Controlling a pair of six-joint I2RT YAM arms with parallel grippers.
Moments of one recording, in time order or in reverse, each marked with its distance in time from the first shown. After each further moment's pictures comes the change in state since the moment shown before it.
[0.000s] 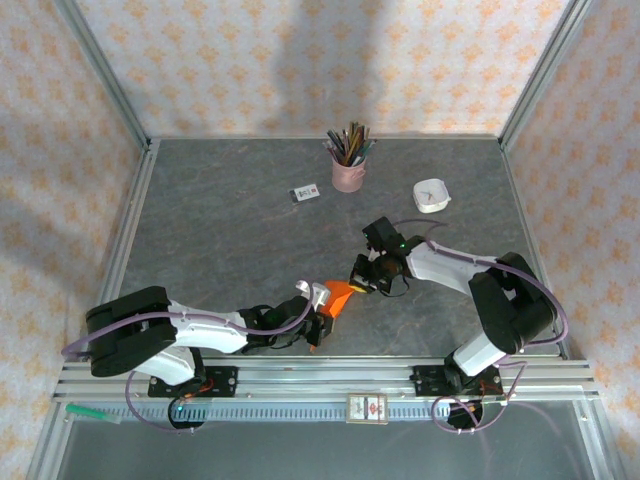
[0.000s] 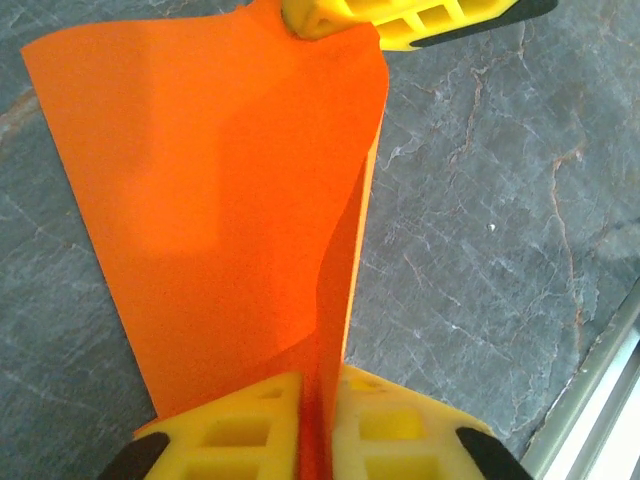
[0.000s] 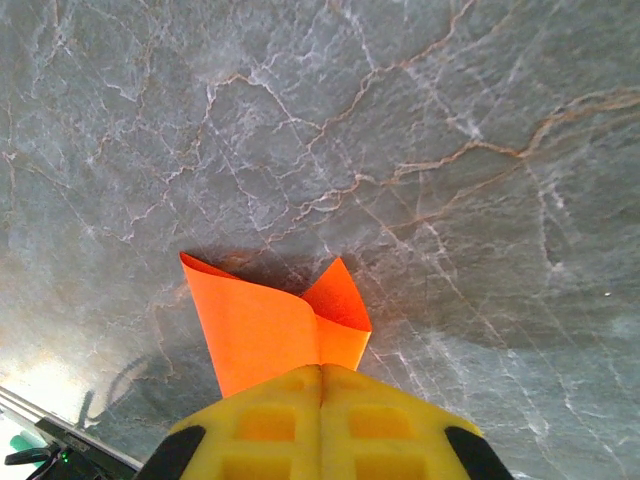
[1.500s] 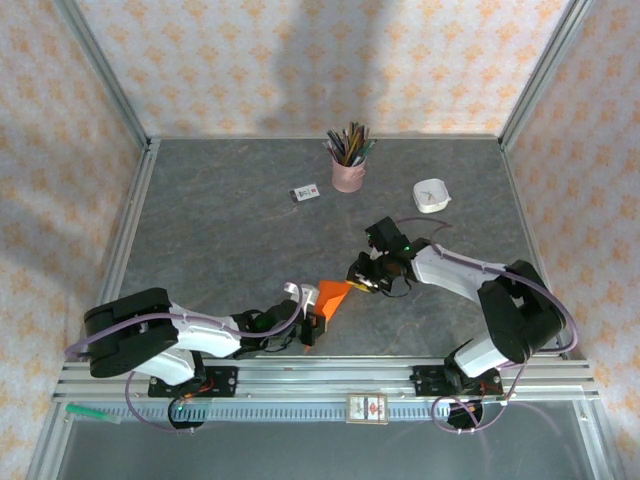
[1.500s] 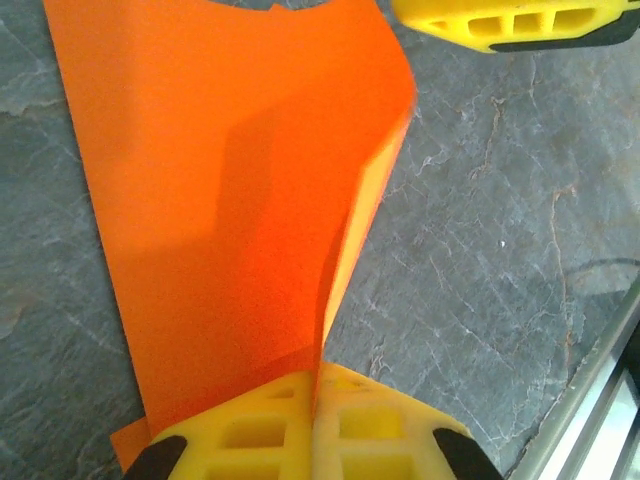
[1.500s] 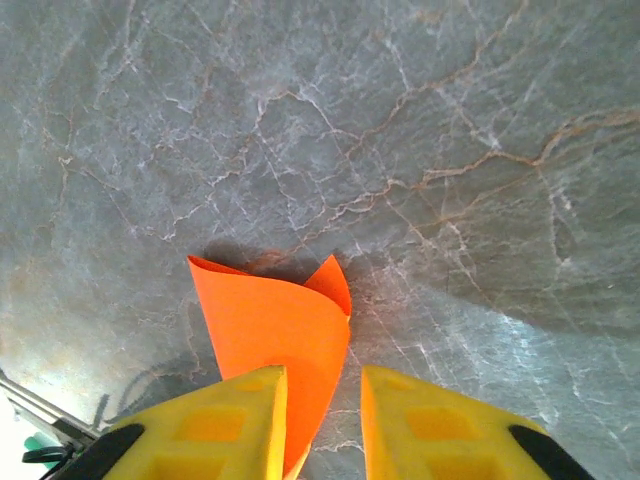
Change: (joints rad) left arm 0.021 -0.007 -0.112 0.164 0.006 -0.126; right arm 0.002 -0.065 -0.020 0.027 0.026 0.000
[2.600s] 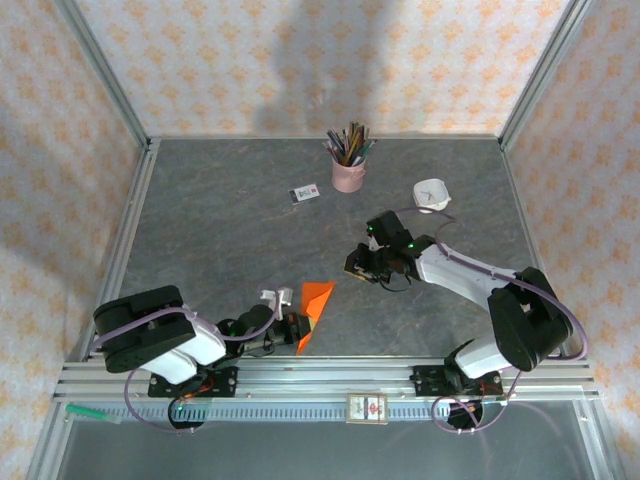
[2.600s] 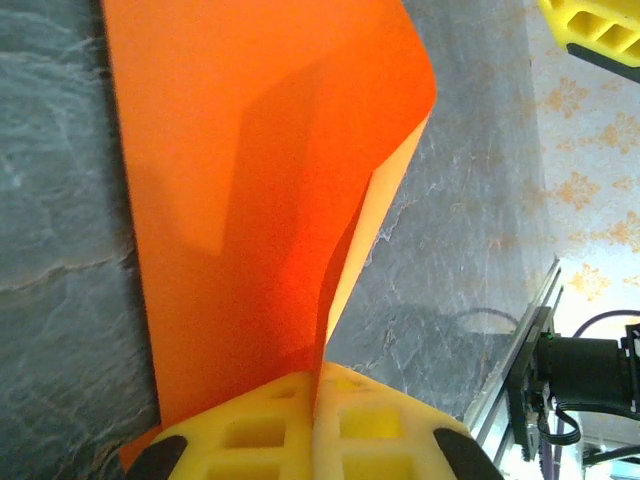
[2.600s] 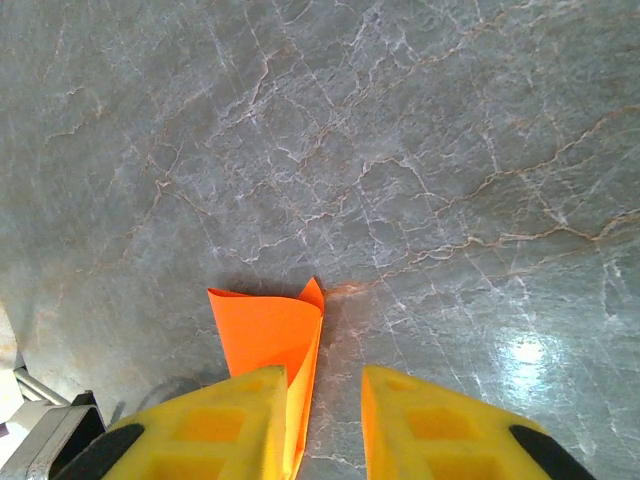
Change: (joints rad) left arm 0.093 0.074 -0.243 0.464 0.123 -0.291; right arm 0.000 -0.046 0.026 0.035 0.026 -0.045
